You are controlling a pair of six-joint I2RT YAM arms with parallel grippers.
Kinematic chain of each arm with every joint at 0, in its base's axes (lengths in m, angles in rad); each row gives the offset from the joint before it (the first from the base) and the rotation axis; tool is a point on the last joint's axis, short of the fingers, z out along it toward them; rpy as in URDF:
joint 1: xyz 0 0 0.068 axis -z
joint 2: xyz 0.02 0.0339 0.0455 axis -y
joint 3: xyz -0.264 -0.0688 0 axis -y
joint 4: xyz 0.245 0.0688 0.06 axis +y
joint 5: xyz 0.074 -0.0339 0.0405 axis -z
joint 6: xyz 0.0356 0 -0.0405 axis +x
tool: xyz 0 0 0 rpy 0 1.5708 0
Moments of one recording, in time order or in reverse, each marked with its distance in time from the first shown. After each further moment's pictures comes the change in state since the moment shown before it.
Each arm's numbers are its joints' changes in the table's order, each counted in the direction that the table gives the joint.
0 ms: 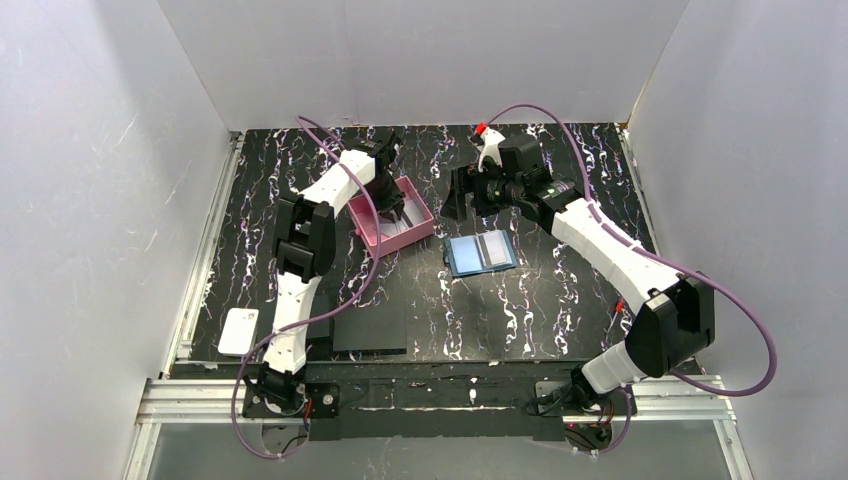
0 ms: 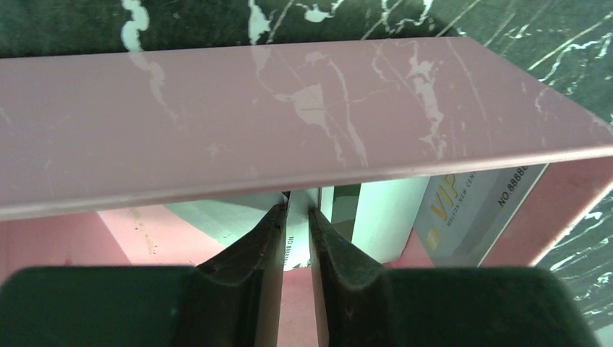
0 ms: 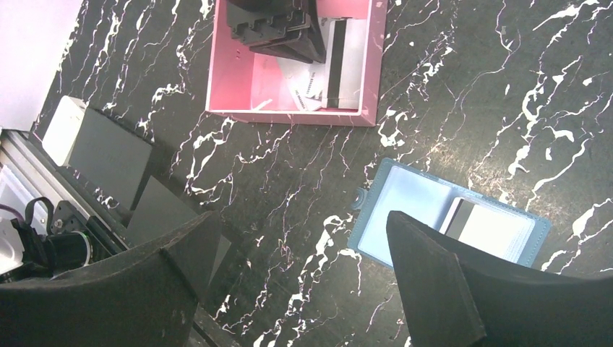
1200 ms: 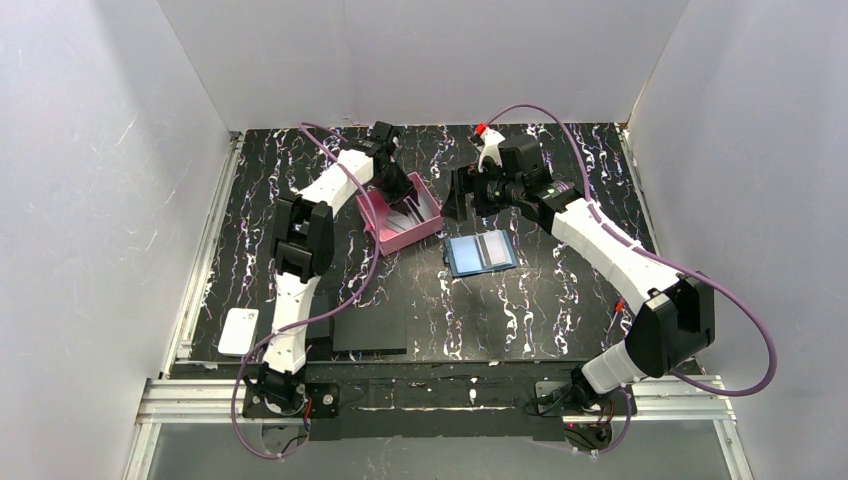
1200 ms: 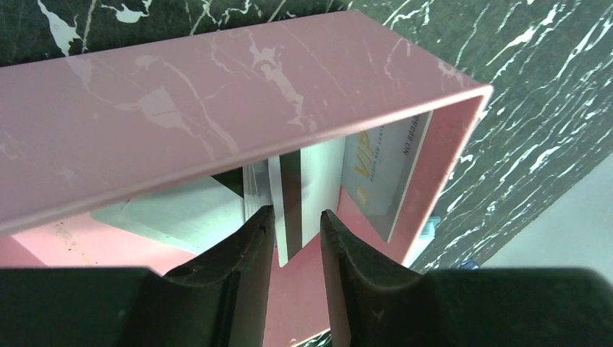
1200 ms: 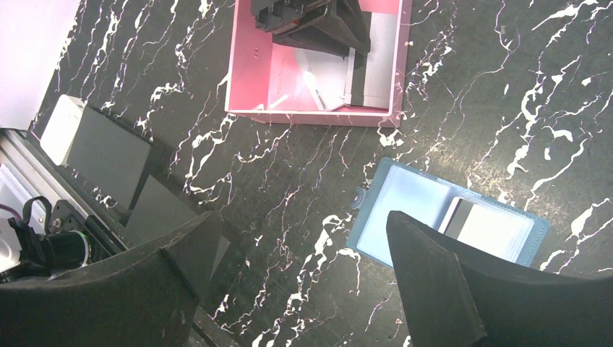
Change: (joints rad) left arm -0.007 0.006 -0.013 -0.178 0.230 -0.031; right arm 0.000 0.000 -0.001 0.001 0.000 -0.004
